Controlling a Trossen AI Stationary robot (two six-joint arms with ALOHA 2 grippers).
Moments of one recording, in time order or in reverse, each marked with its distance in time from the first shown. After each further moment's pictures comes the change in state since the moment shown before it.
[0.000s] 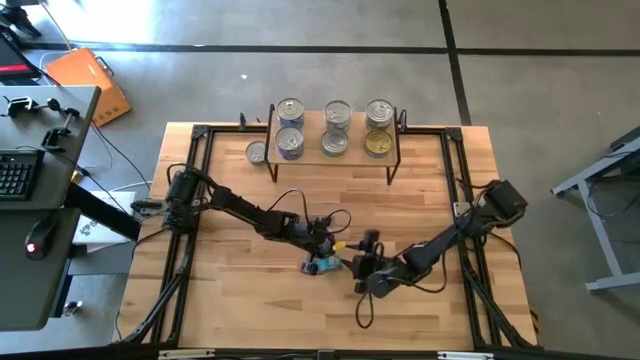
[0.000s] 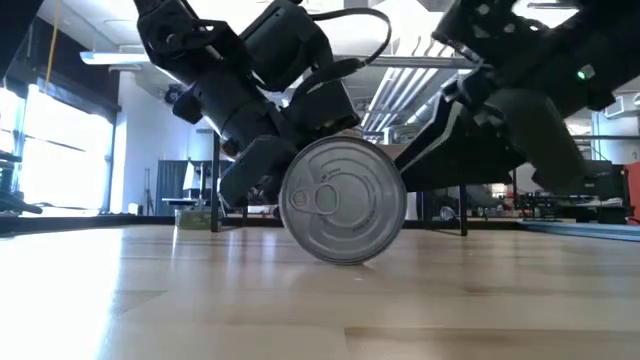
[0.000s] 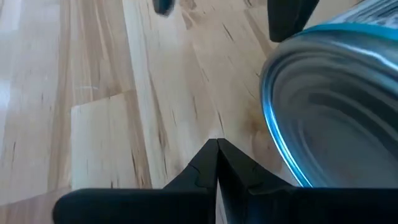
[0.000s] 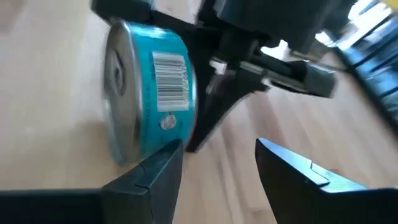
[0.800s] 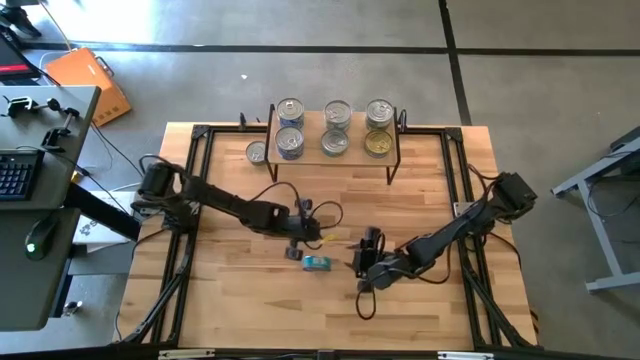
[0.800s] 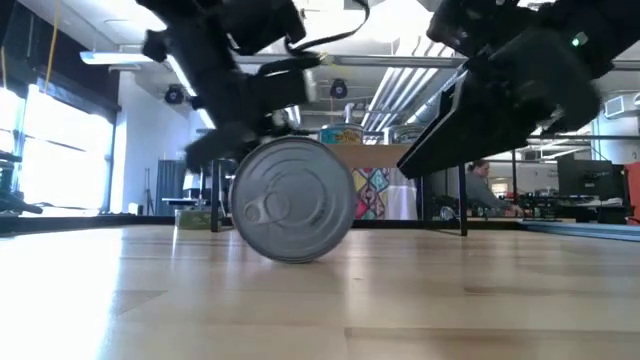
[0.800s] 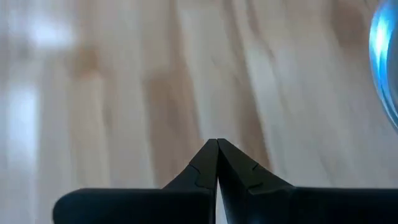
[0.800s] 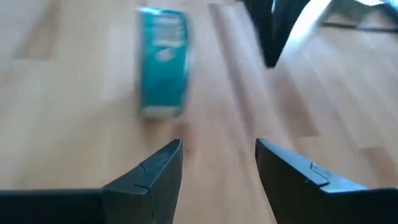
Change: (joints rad) left arm -0.009 -0.219 -0.009 -0.439 -0.291 0.036; right arm -0.036 -0.099 0.004 -0.129 -0.189 0.163
